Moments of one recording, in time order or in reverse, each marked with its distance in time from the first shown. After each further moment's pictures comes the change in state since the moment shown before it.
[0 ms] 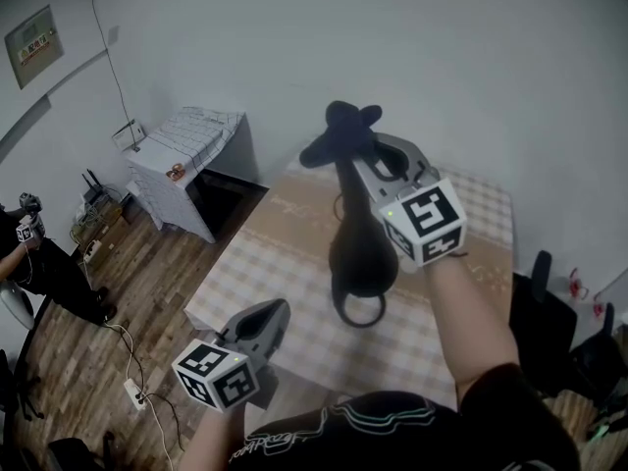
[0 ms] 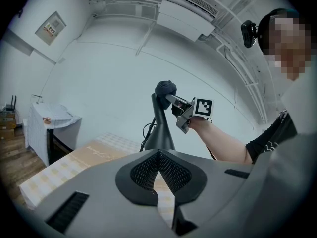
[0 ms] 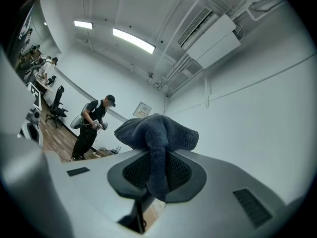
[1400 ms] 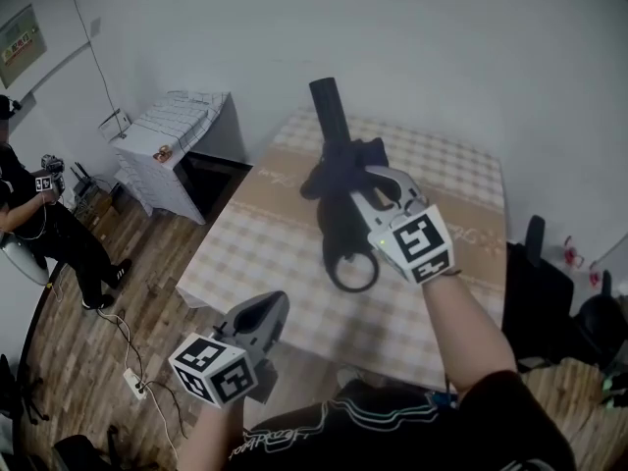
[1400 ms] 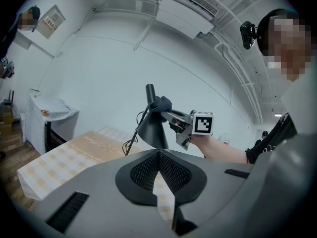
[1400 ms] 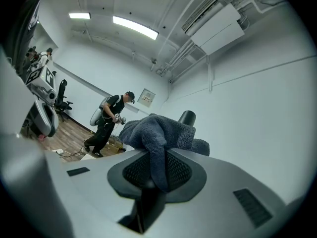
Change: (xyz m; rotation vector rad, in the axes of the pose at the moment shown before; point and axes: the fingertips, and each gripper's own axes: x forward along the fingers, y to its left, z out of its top) left arm -0.023 -0.026 -0.049 -0.010 0.048 -0.045; right arm -0.073 0.074 -0.084 0.014 0.171 0.035
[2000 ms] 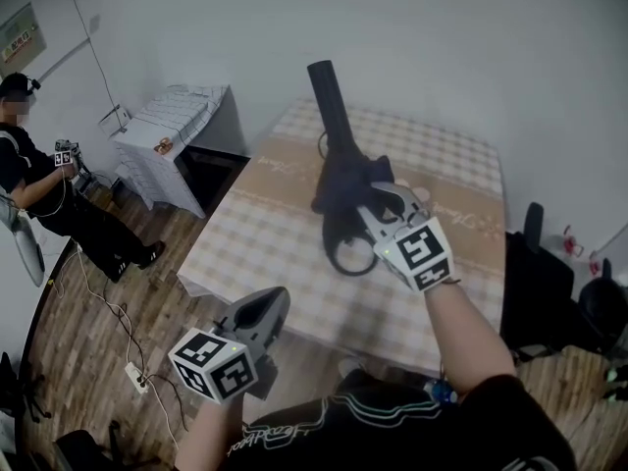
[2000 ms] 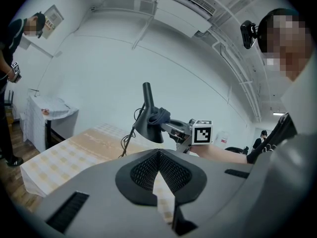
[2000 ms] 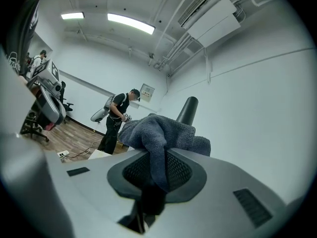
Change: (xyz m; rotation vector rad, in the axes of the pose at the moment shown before) left arm -0.021 -0.017 -0.019 0.000 0.020 -0.006; right arm -0.036 0.036 -0.046 0.058 0.074 0.017
